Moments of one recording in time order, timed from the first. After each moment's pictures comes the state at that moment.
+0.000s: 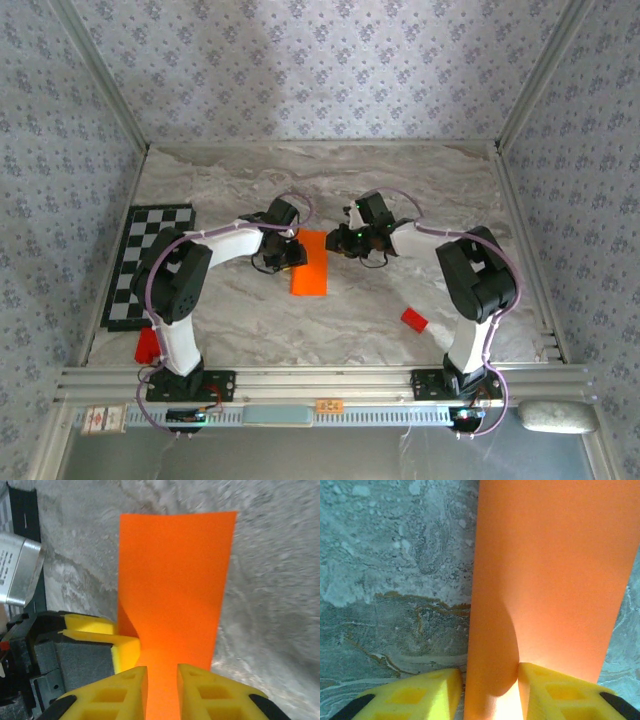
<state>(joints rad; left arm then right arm) -0.58 1.85 1.11 -0.49 0.20 -0.69 0.51 1.83 1.04 -0.09 -0.55 0.69</state>
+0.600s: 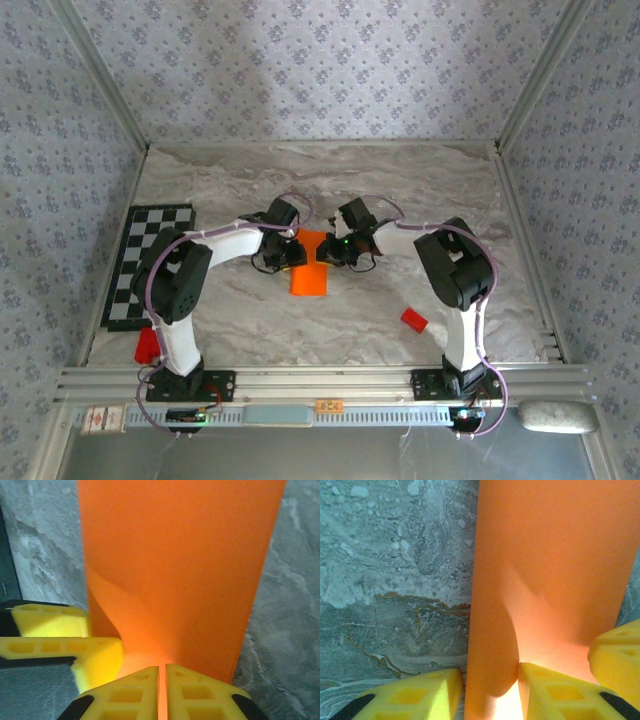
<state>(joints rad) -0.58 1.85 1.11 -0.49 0.20 -0.68 0.57 1.97 1.13 -0.16 -0.58 0.69</state>
